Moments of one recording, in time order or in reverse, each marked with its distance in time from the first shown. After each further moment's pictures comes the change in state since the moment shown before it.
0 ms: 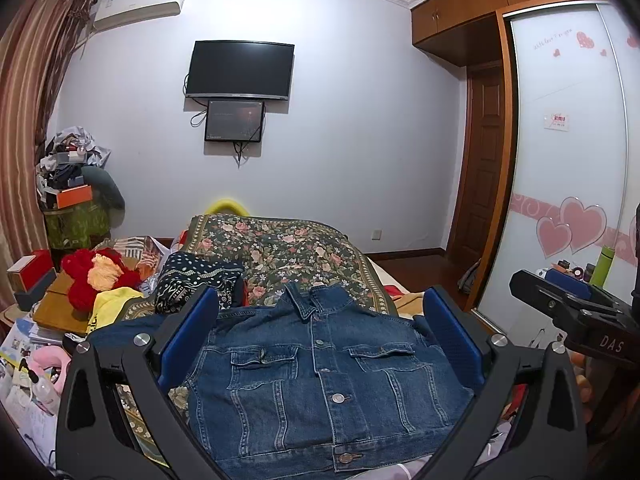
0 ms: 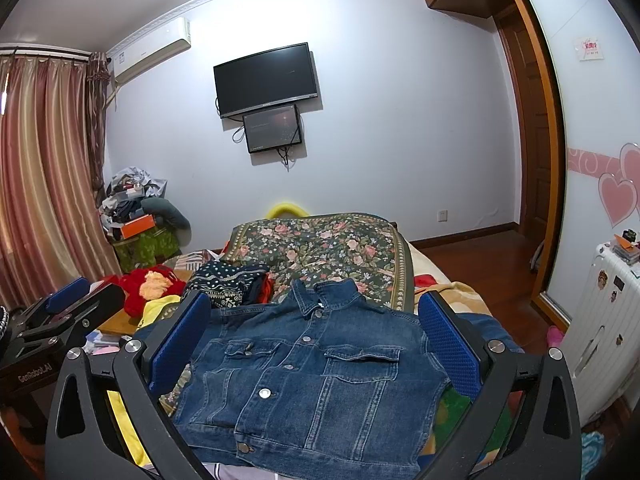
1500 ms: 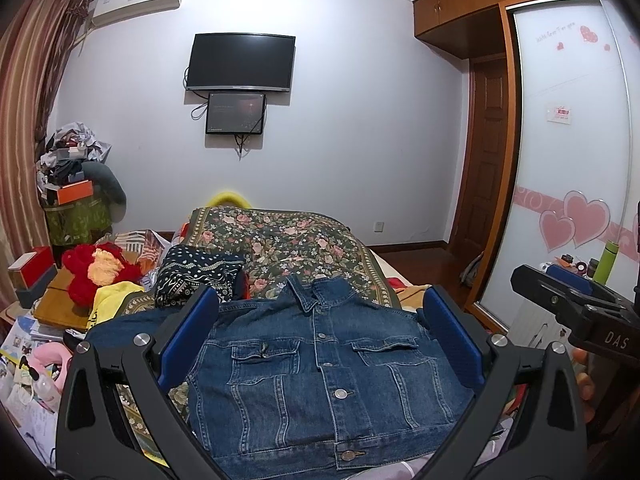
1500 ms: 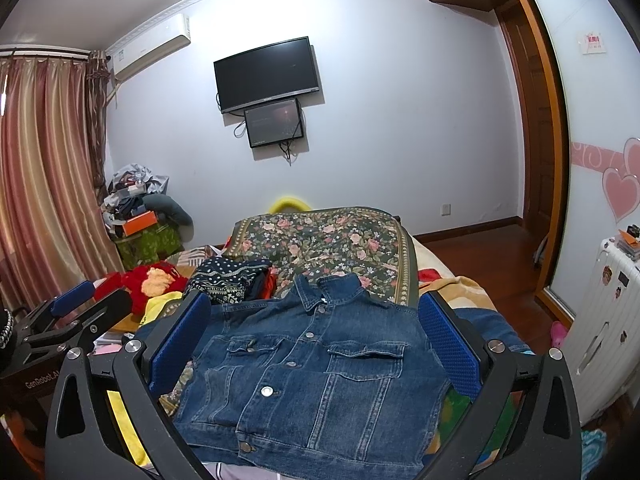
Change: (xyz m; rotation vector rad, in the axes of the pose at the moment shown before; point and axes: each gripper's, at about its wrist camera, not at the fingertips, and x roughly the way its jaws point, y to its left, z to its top) left arm 0.007 0.003 -0.003 0.002 0.034 0.006; right arm 0.008 0.005 -0.008 0.010 0.023 0.009
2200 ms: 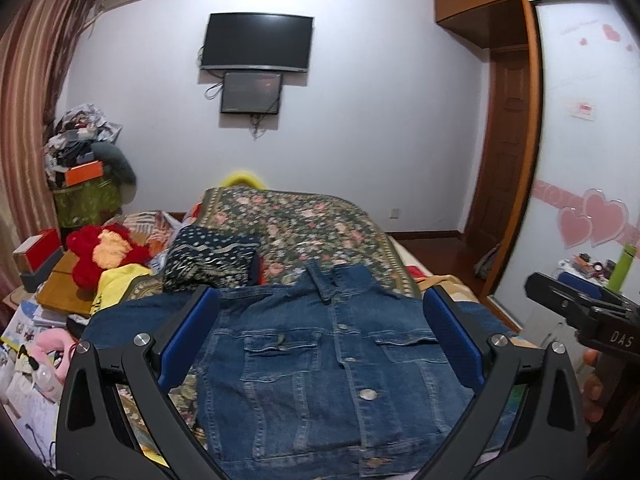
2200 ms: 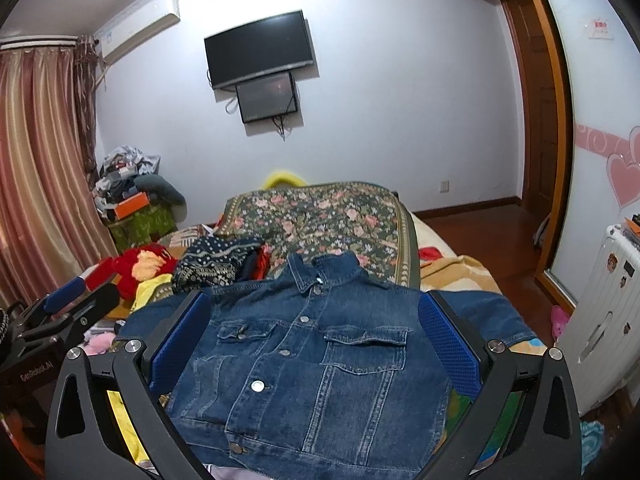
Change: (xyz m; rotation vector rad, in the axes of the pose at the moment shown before) left arm 0.040 0.027 -0.005 -0.035 0.068 0.067; right arm 0.042 -0.008 0.001 0.016 0.122 -0.017
